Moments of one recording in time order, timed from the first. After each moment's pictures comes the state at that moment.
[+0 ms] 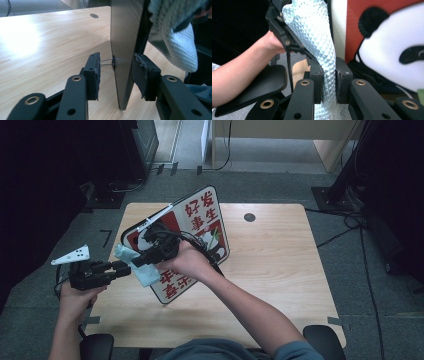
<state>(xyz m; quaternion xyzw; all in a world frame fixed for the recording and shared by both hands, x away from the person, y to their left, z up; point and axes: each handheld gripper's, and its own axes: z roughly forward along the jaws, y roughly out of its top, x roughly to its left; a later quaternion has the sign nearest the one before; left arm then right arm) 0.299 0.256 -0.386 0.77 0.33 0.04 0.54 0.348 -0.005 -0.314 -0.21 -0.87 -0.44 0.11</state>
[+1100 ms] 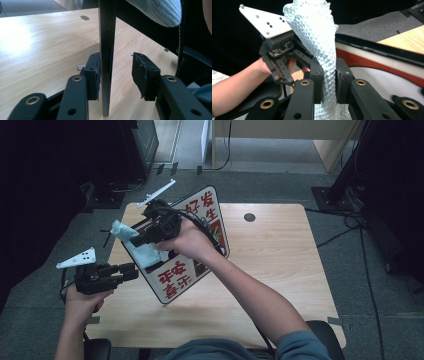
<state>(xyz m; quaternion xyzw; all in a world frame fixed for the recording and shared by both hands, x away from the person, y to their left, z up) 0.284 0.231 -0.375 0.77 0.33 0.02 0.55 0.369 -0.016 -0.265 -0.20 -0.86 -0.46 0.09</state>
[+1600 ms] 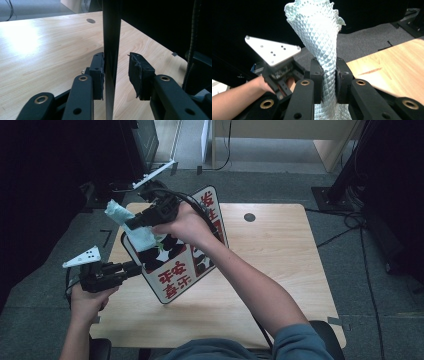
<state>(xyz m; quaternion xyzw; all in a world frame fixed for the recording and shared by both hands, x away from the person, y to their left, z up) 0.287 0.220 -0.376 0.76 0.34 0.04 0.54 0.384 -0.014 -0.229 -0.20 -0.85 -0.48 0.06</state>
